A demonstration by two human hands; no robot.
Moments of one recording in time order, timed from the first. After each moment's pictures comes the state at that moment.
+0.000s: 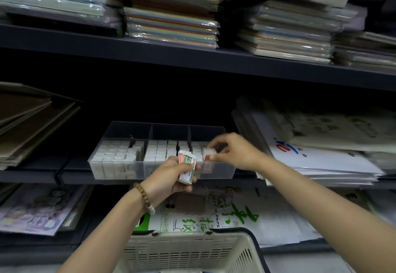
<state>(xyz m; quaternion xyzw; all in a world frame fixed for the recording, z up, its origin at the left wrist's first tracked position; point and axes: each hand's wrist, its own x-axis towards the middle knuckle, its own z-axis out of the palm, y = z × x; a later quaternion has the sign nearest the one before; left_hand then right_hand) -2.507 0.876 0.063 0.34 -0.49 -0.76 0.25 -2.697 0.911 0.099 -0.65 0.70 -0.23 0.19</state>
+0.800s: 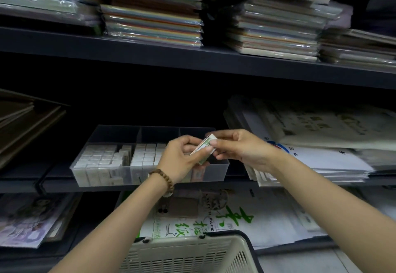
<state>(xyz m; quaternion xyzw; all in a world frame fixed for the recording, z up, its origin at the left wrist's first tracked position) -2.558 0.862 0.069 0.26 -0.66 -0.60 0.37 -2.719 0.929 0.117 -0.48 0.59 -0.45 0.48</state>
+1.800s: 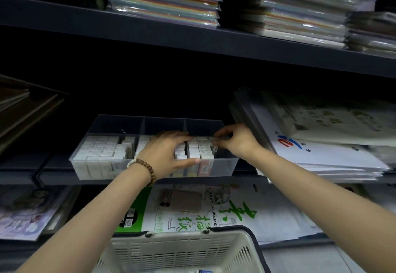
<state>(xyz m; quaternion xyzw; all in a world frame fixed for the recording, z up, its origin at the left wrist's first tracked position) -2.521 0.810 0.042 0.32 -0.93 -0.11 0.16 -2.719 0.882 0.074 -0.52 0.78 -0.32 0.15</state>
